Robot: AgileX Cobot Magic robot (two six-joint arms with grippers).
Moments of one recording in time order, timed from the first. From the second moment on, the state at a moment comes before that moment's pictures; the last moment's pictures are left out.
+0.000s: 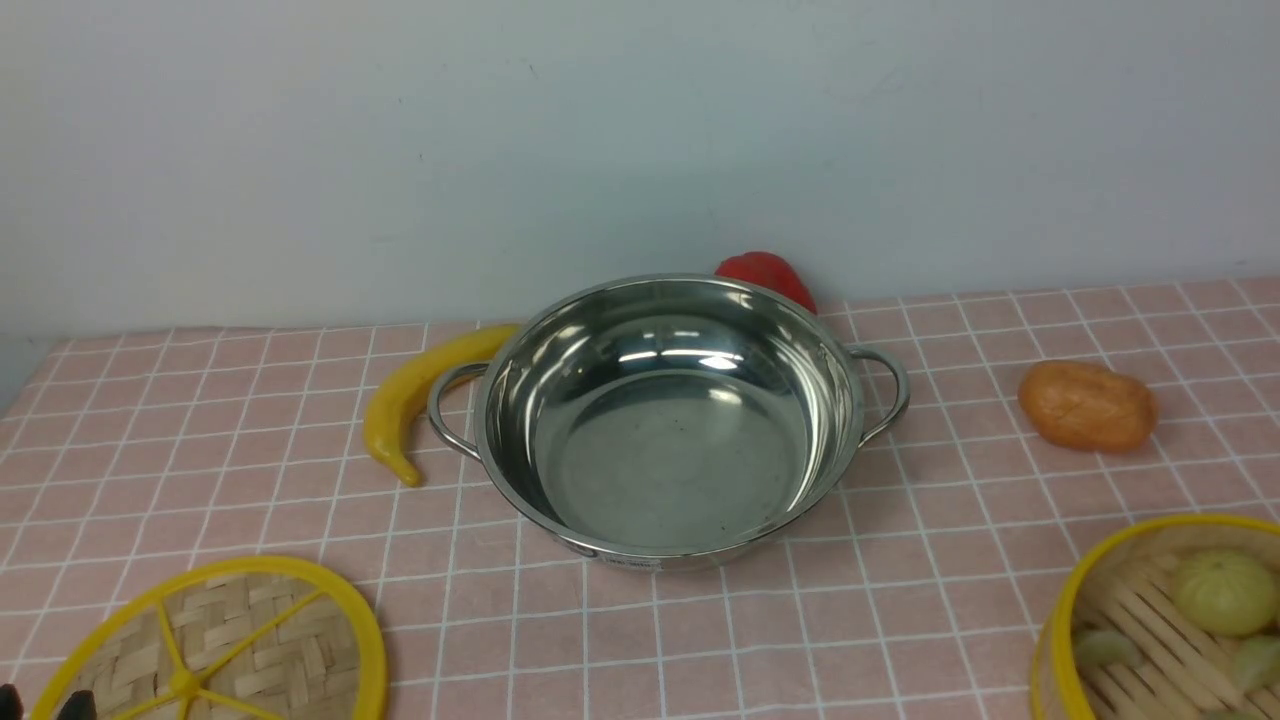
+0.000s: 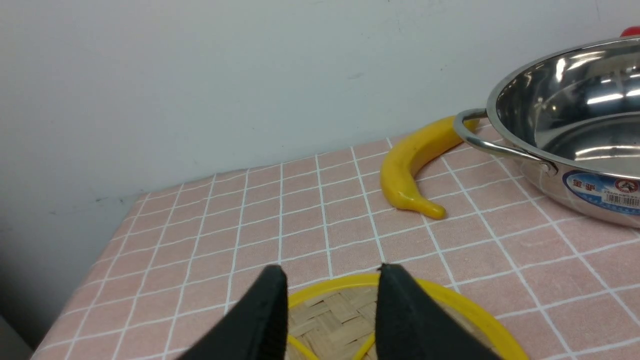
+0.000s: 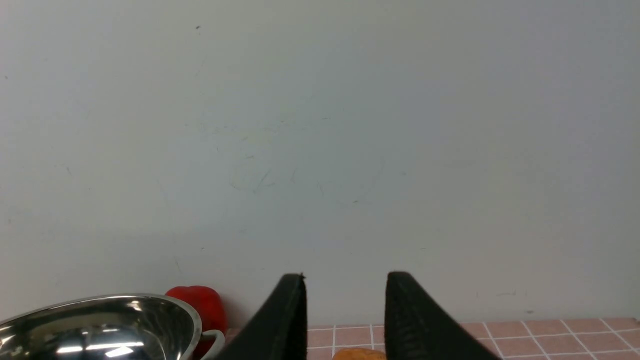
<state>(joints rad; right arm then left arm) 0.01 0.00 0.01 -0.33 -0.02 0.52 0.01 0.00 0.01 0.09 0.24 0.13</state>
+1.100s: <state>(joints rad) 0.01 -0.01 -0.44 -0.15 0.46 0.60 0.01 0.00 0.01 0.09 0.24 0.13</state>
